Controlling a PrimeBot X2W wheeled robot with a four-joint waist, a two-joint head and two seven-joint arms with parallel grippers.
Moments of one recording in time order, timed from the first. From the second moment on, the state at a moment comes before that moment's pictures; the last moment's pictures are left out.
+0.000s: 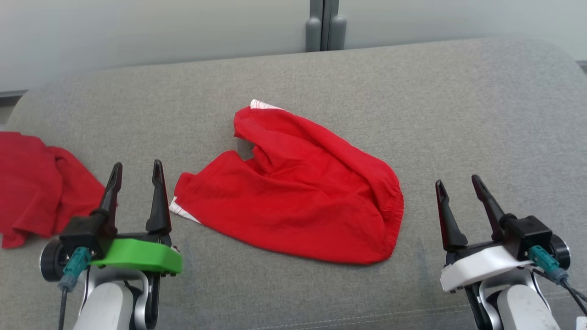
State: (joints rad) left arm -0.20 0.20 -0.19 0.17 -0.38 0.07 -0.24; right arm -0.09 -0.06 0.01 0.14 0.10 0.13 -0.24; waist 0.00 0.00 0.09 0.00
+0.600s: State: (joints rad) left arm -0.04 0.24 -0.19 0.12 -0.37 0.12 -0.23; right arm 0.02 -0.06 0.03 0.09 0.10 0.13 -0.20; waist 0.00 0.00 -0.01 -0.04
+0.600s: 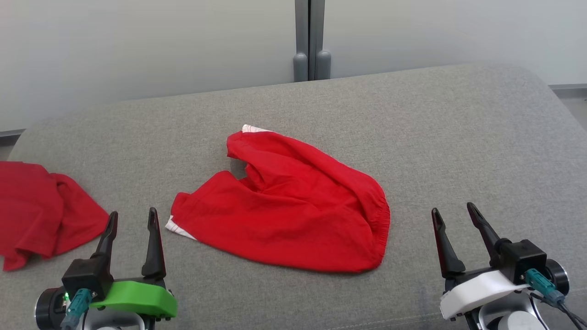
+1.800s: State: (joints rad) left arm -0.14 0.18 -0.26 0.16 -0.38 0.09 -0.25; right arm -0.04 -0.29 0.43 0.24 0.09 0.13 -0.07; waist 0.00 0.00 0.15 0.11
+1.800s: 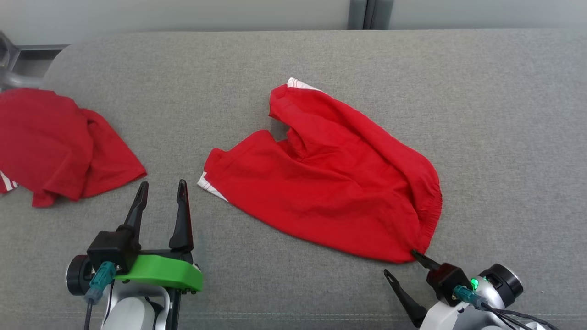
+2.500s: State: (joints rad) left arm -0.17 0.17 -0.24 0.20 -0.38 0.07 -0.26; right arm -0.15 -0.34 0.52 0.25 0.29 0.13 0.09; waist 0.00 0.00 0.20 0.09
